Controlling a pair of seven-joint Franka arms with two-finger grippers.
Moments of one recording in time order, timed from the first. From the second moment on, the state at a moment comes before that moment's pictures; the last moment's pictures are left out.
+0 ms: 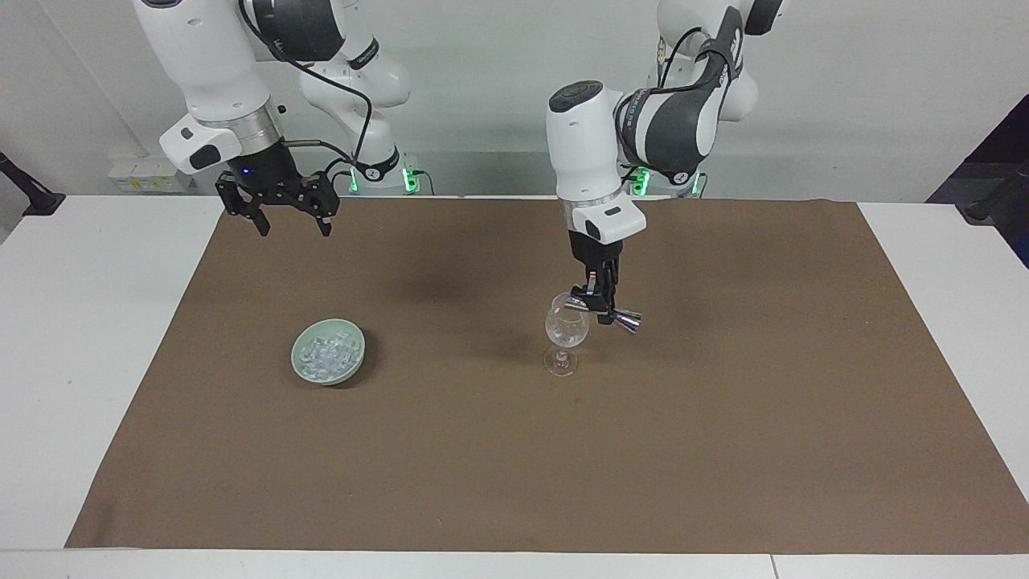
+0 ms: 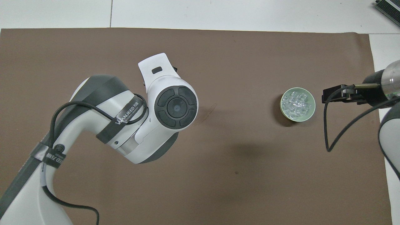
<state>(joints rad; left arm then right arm) -0.52 0.26 -0.13 -1.62 0.47 2.04 -1.97 0.03 -0.02 0.02 -1.63 0.02 1.66 0.10</state>
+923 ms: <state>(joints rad) -0.52 0.25 -0.11 -1.61 0.21 2.00 -1.97 -0.03 -0.02 0.01 -1.63 0.01 1.70 0.09</state>
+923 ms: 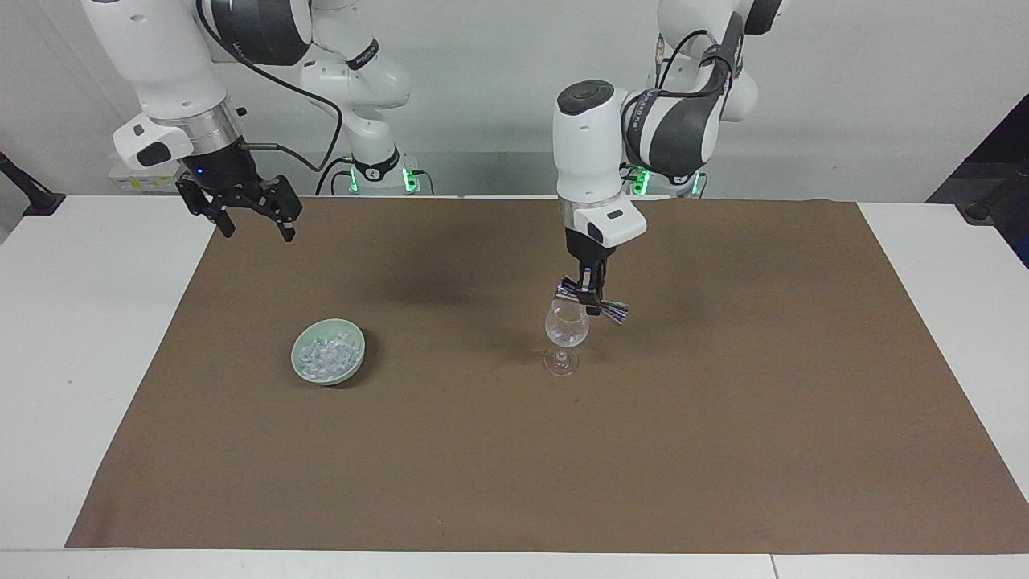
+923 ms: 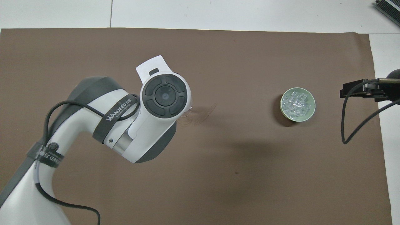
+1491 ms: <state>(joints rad) -0.39 0.22 -0.10 -1.61 -0.02 1.97 -1.94 -0.03 -0.02 0.01 -1.64 0.01 1.73 0.09</state>
